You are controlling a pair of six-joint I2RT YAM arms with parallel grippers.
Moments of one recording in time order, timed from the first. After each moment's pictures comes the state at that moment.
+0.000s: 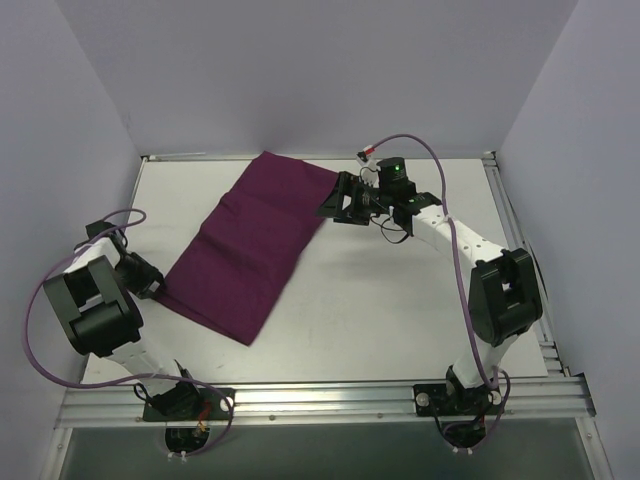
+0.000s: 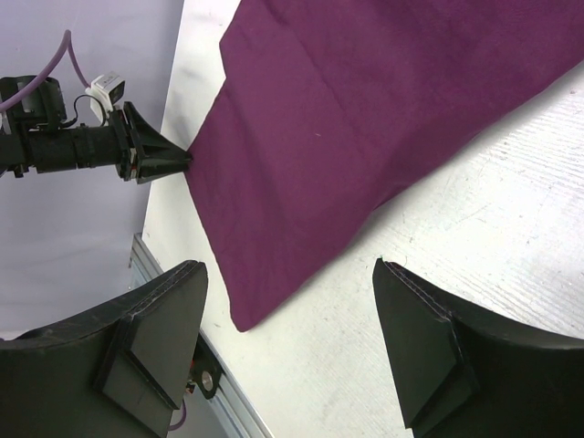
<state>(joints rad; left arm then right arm) 0.50 1.73 1.07 -0.71 0.11 -0.44 0.40 1.72 1.29 -0.14 -0.58 0.62</state>
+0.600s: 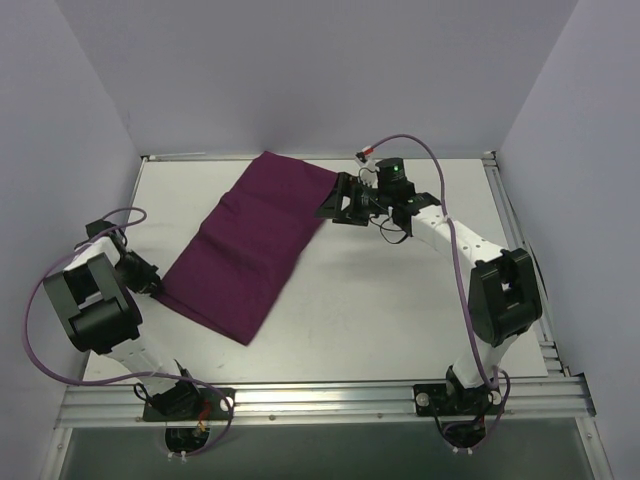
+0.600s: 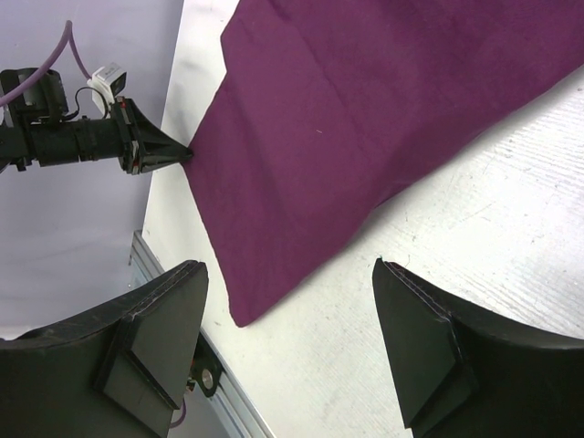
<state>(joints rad) 0.50 1.75 1.08 -0.68 0.13 -0.43 0.41 1.72 1.29 -0.14 -0.58 0.62</state>
